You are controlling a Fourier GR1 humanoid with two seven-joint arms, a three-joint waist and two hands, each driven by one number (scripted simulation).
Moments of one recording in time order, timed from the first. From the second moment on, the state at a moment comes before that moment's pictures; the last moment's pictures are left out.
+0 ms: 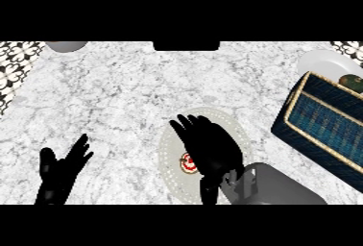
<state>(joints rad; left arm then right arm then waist) 0.11 0.38 -0.20 -1.41 0.28 0.16 0.18 -0.61 -0.26 0.77 -1.71 0.41 0.41 0.87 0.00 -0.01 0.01</state>
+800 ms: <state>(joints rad) 0.11 0.35 -0.15 -1.43 0.24 0.12 0.22 -0.51 -0.13 0.76 -1.50 0.65 0.35 0.69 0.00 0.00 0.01</state>
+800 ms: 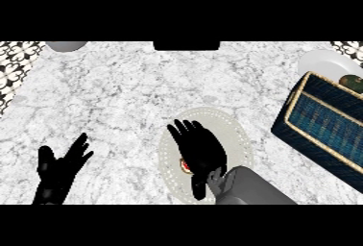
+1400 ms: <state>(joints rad) 0.11 0.33 -0.11 -1.43 0.20 0.10 0.24 -0.48 -0.06 0.72 -1.39 0.75 0.42 0.66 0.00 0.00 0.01</state>
